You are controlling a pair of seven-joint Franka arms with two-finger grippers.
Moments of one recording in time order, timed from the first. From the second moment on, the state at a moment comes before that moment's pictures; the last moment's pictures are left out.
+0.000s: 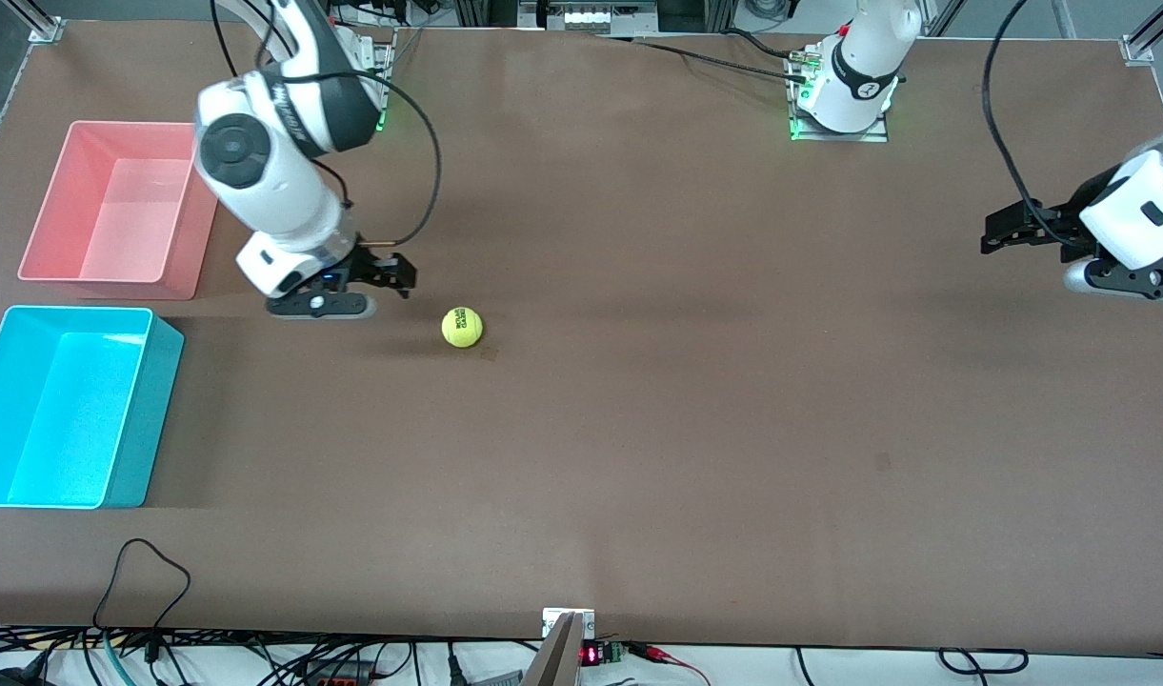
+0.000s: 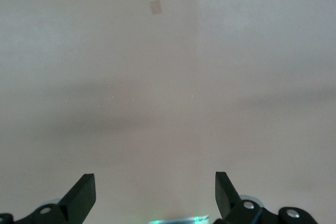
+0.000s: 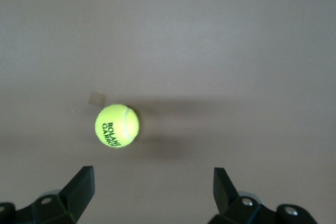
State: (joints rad) left arm 0.05 0.05 -0.05 -1.63 -0.02 1.55 0.02; right arm 0.31 0.14 0.11 -2.07 0.01 2.22 0.42
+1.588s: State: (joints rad) left arm 0.01 0.01 0.00 -1.66 -0.02 1.58 -0.09; right arm 0.45 0.49 0.09 -1.98 -0.10 2.48 0.52
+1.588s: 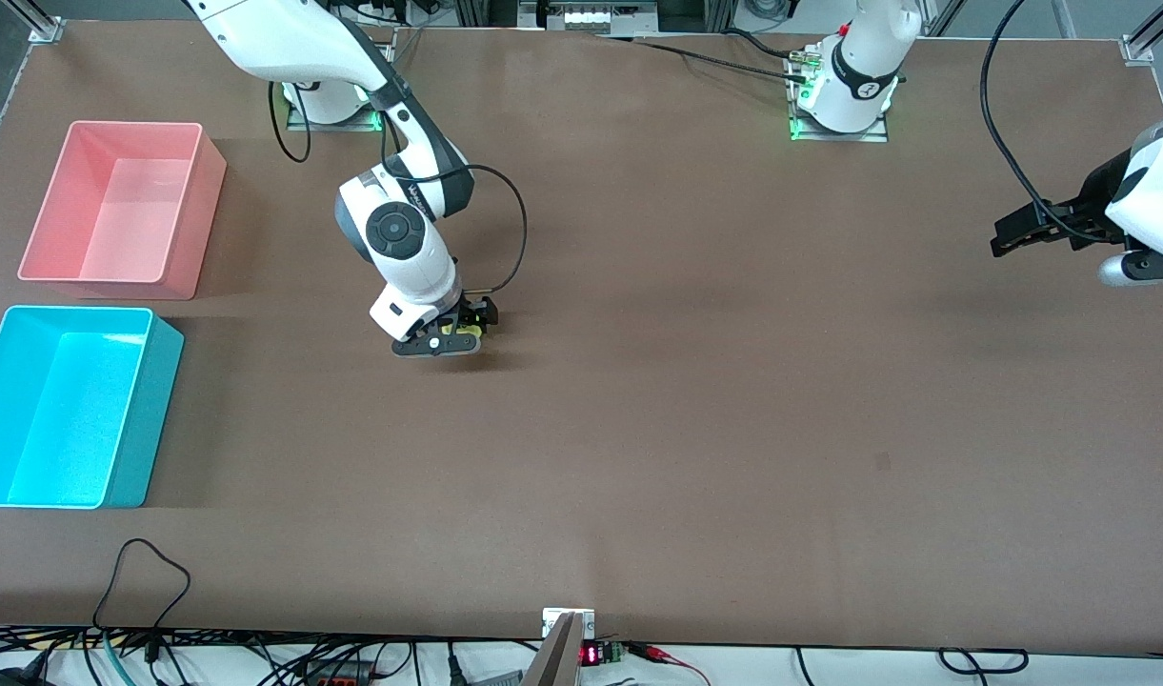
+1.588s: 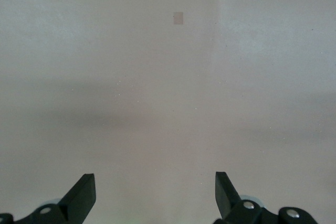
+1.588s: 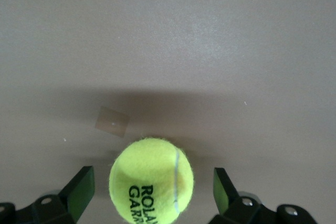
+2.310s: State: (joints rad) left arm 0.01 0.01 0.00 -1.66 -0.02 1.58 -0.10; right arm 0.45 0.53 0.09 -1.98 -0.10 2.49 0.52
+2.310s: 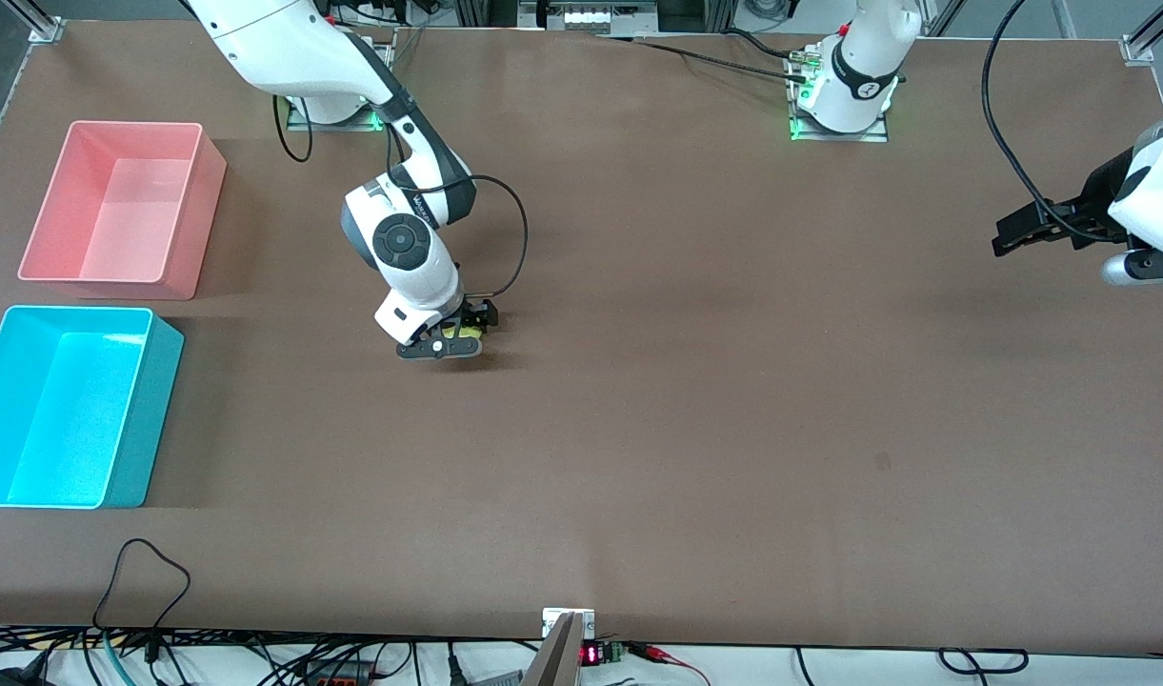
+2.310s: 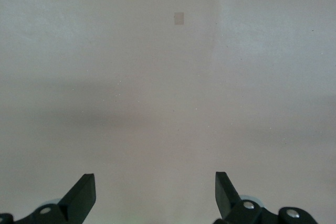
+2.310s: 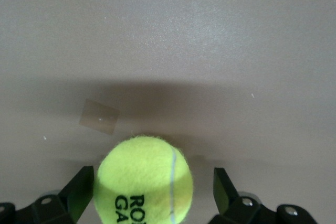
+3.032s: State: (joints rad) left arm 0.01 0.01 0.00 -1.66 -0.02 1.58 -0.10; right arm 0.46 0.54 0.09 -1.98 -0.10 2.50 0.52
